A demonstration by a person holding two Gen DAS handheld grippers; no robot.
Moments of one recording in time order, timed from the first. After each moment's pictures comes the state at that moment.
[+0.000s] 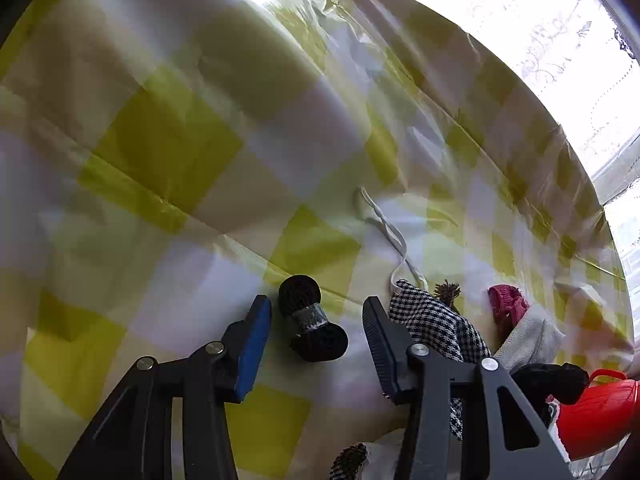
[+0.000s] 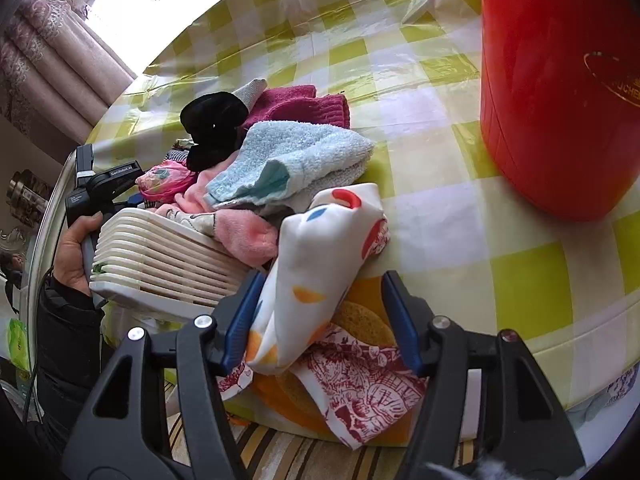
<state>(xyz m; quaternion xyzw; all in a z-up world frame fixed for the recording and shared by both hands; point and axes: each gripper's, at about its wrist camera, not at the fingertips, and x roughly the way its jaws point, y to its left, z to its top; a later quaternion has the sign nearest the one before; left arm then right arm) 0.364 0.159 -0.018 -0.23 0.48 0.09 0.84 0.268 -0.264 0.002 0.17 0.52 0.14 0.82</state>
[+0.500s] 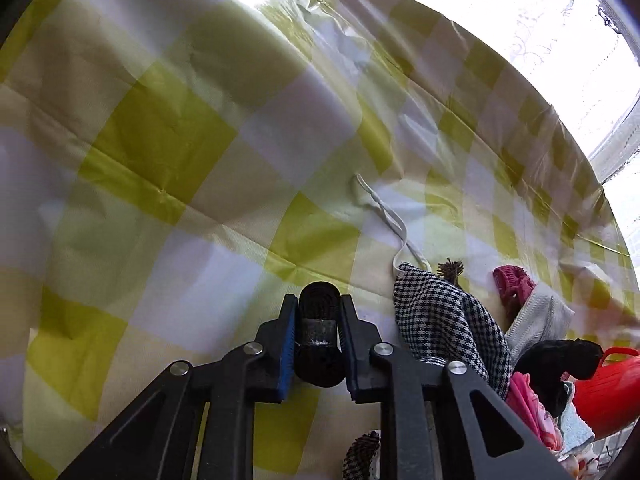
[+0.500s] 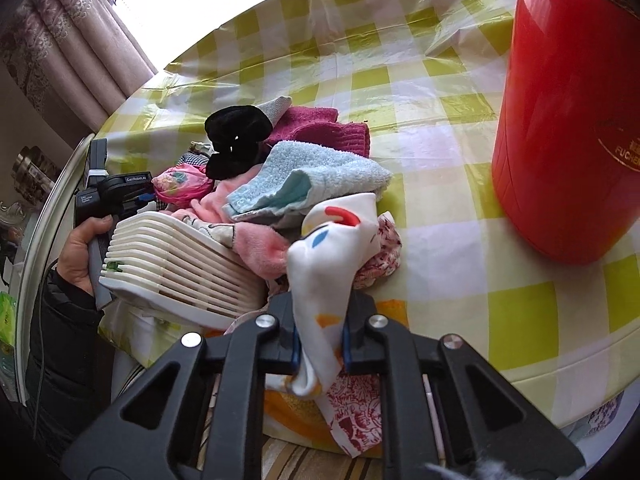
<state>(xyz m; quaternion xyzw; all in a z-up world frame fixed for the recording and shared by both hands) 0.345 0.152 -0.013 -0.20 0.47 0.08 0.86 0.263 -0.258 0.022 0.13 0.49 0.16 0.85</state>
